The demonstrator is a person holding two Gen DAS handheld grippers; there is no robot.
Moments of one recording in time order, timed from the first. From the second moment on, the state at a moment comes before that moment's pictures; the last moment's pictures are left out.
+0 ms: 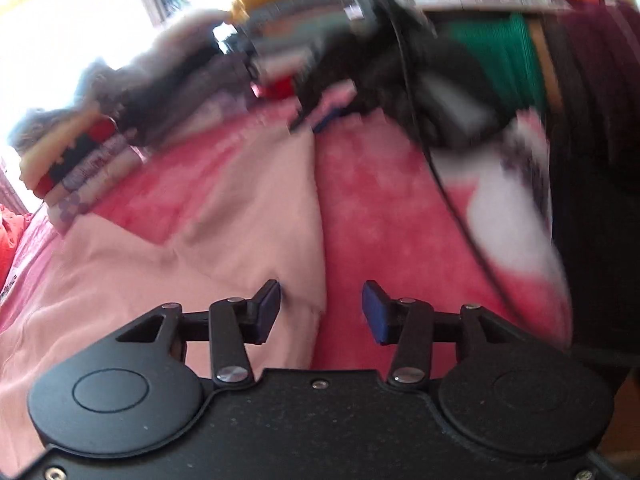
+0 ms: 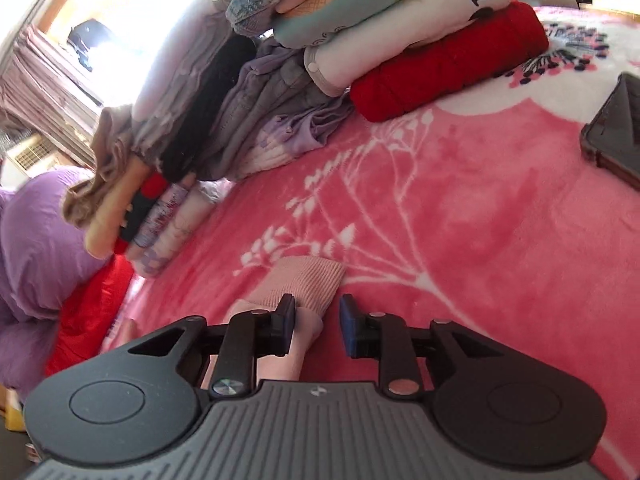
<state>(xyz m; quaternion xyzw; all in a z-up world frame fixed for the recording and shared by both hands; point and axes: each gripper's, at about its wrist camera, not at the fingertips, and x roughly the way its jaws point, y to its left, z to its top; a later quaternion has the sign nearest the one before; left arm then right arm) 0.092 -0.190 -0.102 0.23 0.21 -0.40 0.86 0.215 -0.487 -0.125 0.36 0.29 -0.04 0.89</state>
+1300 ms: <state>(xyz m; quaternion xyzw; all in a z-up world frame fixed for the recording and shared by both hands) 0.116 -0.183 -0.121 0.16 0.29 -0.46 0.82 0.260 -0.468 -0.120 0.23 0.28 -0.02 0.93</state>
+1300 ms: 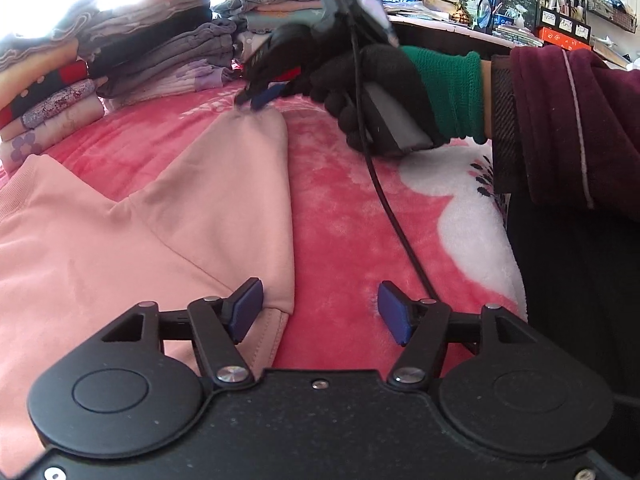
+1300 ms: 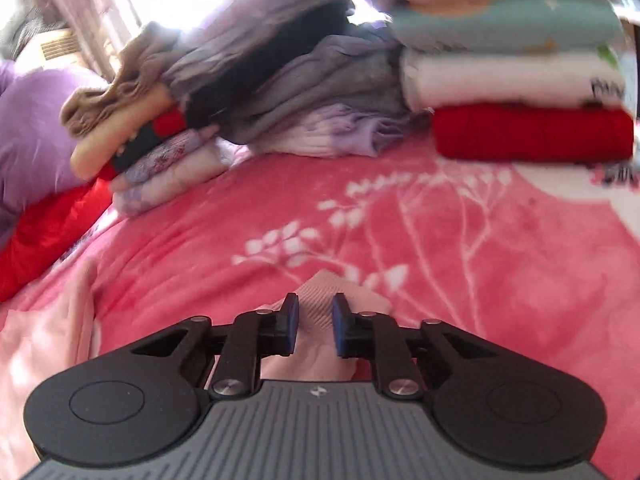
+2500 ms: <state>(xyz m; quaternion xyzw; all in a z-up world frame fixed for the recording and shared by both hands) 0.008 -0.050 -0.151 0.56 0.20 -0.18 0.79 0.014 -0.153 -0.105 -0.42 0.18 0.31 0.83</state>
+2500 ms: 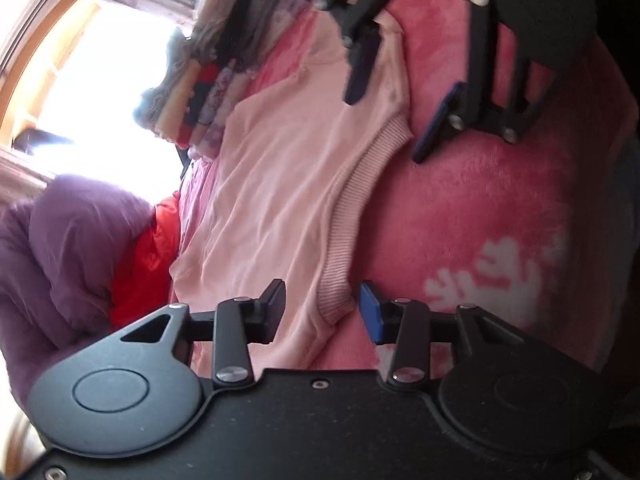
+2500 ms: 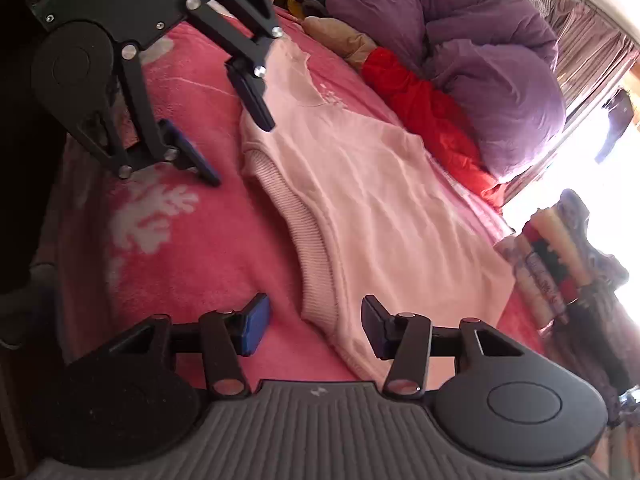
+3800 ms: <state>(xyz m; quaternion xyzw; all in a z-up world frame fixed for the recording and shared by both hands) 0.110 0.025 -0.061 0.13 0.33 -0.14 0.93 0.095 -0.228 -0.067 -0.10 0.29 0.31 0.90</state>
